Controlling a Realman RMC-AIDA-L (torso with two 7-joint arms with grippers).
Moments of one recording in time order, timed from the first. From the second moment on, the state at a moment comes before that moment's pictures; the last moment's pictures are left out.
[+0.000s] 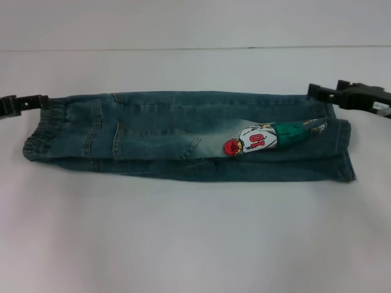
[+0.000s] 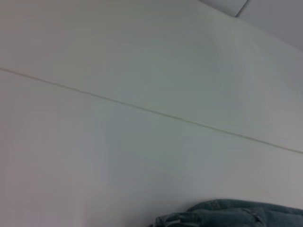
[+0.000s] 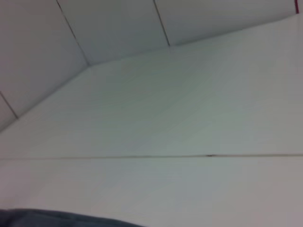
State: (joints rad) left arm -0.54 -2.06 0.50 0.93 2.37 1.23 -2.26; right arm 0.60 2.03 -0.54 -0.47 -1.92 -1.04 1.57
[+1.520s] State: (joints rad) left arm -0.50 -2.06 0.43 0.86 2.46 1.31 -2.09; right arm 0.57 1.98 -0.70 -0.61 -2.06 -1.79 1.57
